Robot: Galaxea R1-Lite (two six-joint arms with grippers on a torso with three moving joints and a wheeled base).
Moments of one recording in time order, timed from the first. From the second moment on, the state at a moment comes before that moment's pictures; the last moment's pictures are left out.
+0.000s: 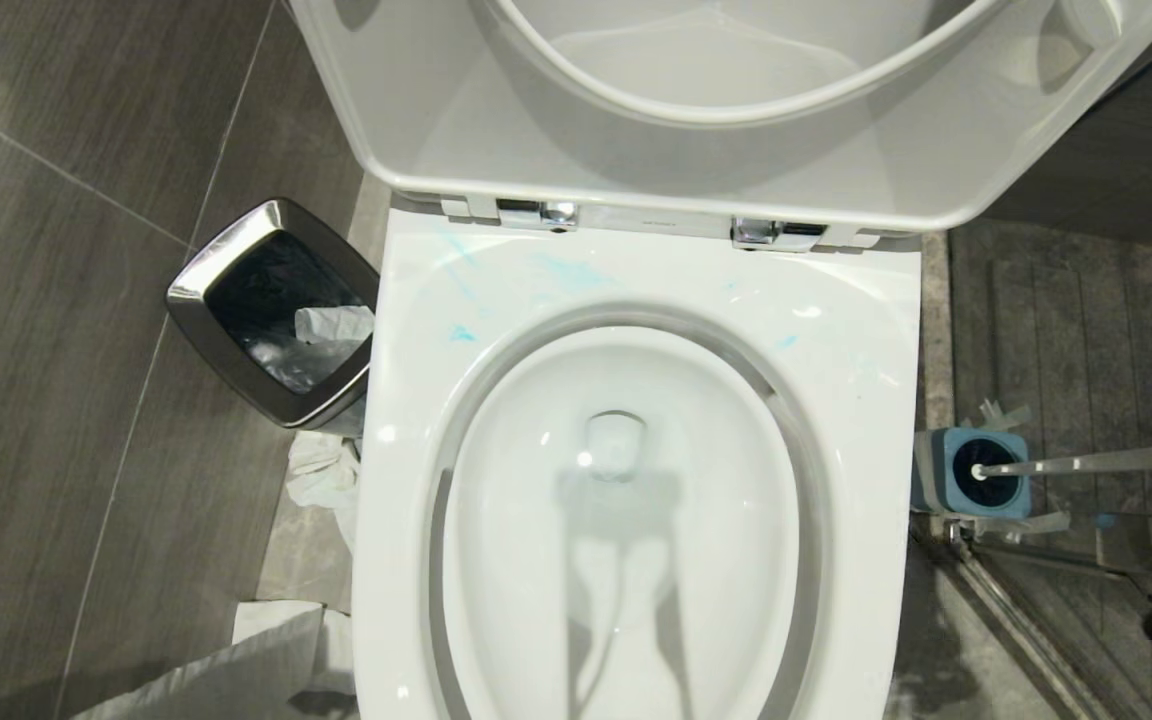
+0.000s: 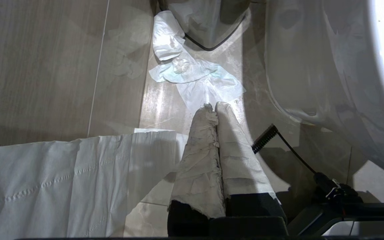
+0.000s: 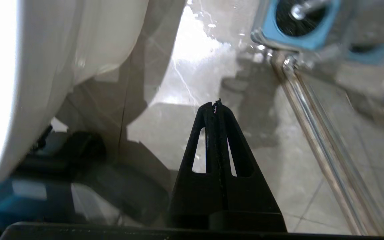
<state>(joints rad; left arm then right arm) 0.00 0.00 0.00 -0.01 0.01 -0.01 0.00 0.84 -0.29 -0.16 0.10 -0.01</state>
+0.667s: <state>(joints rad) 0.00 0.00 0.00 -0.01 0.01 -0.01 0.03 1.61 -0.26 -1.11 0.06 0.00</state>
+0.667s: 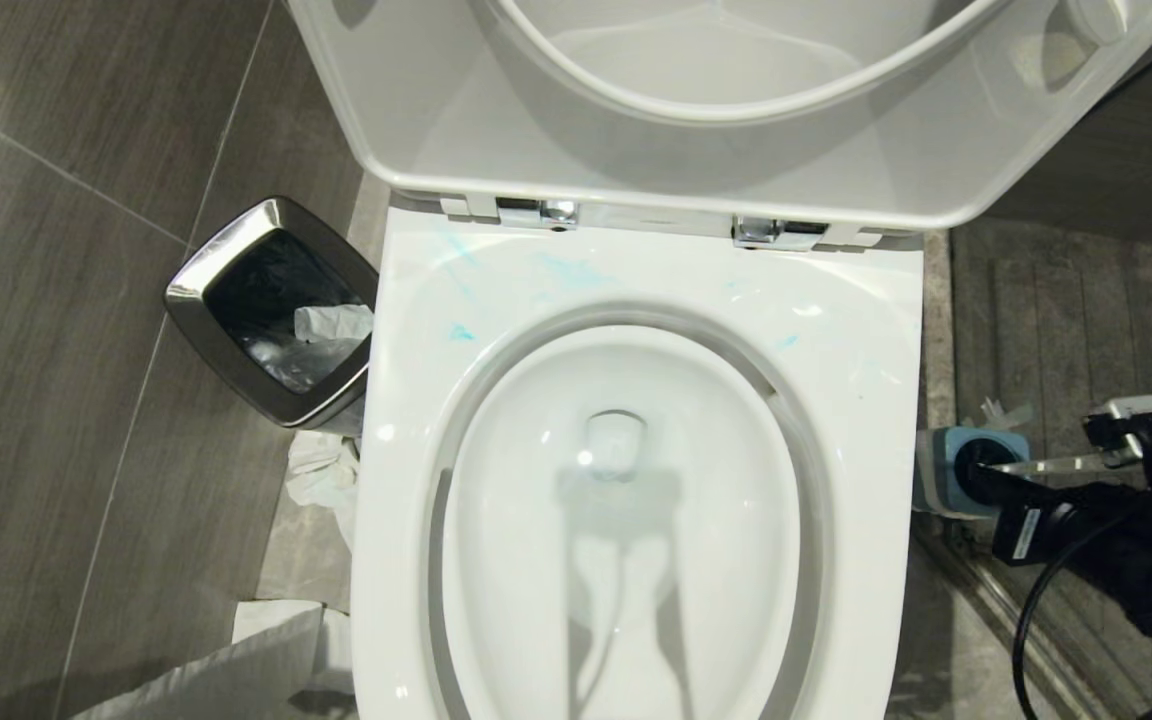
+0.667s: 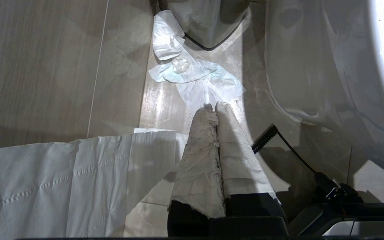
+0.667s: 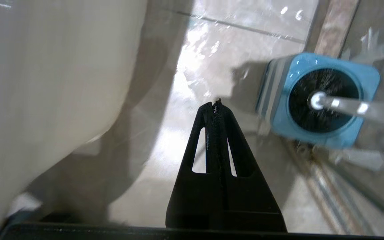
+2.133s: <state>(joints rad) 0.00 0.00 0.00 -0.01 0.01 -0.01 0.16 2.19 -0.51 -1.52 -0.24 -0.04</state>
